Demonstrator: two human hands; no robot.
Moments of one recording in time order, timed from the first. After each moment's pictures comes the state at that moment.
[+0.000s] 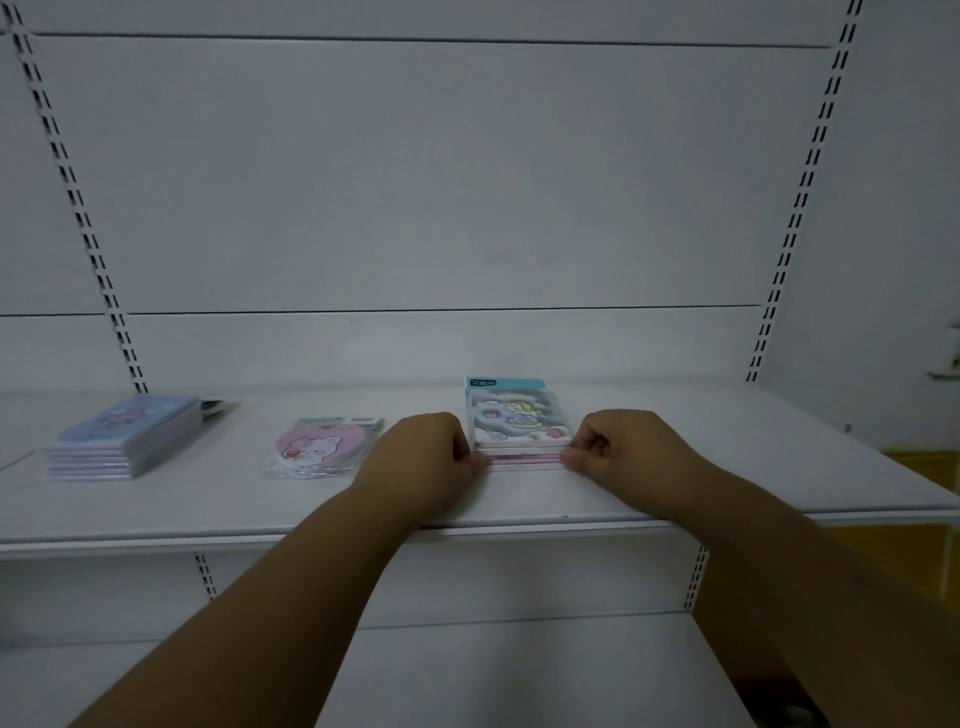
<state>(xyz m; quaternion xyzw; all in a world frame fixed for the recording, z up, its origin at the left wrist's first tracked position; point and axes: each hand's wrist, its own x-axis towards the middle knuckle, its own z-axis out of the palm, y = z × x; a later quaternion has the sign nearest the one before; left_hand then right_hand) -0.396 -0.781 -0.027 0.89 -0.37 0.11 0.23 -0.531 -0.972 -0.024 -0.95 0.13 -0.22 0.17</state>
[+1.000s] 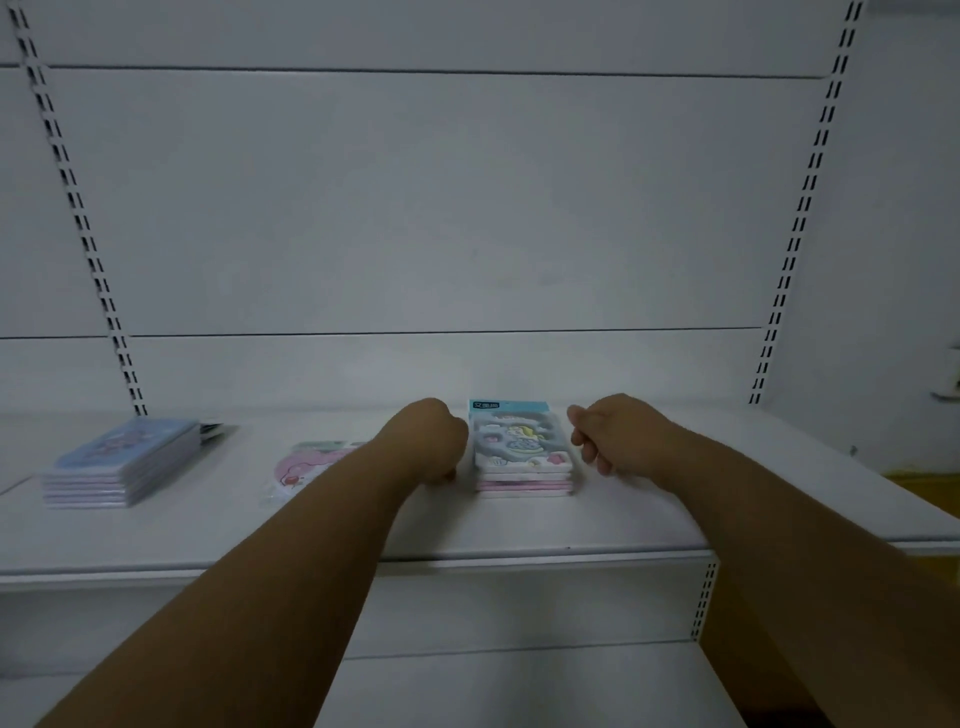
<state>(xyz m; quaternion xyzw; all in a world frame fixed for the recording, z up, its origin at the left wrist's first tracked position) -0.378 -0.802 0.012 0.90 -0.27 -0.07 0.33 -0.497 -0.988 0.008 -0.90 0.24 -0.14 0.33</state>
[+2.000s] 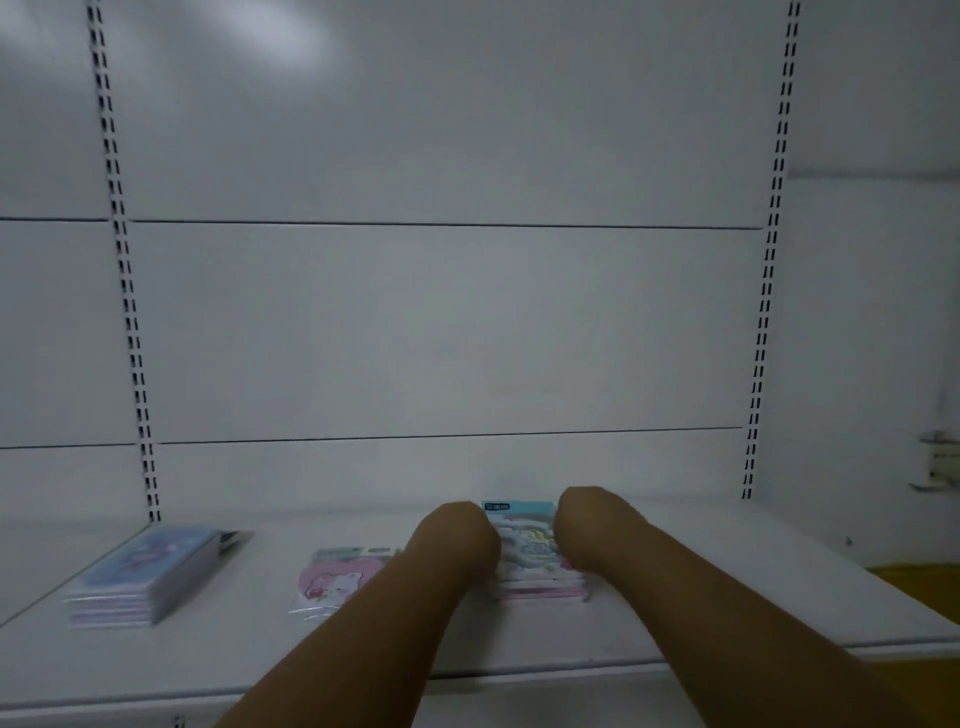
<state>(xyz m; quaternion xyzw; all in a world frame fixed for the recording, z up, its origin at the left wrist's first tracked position) -0.382 -0.815 0.019 0.93 -0.35 0.01 0.08 -0.470 -0.938 0.034 -0.95 0.30 -0.02 0.00</state>
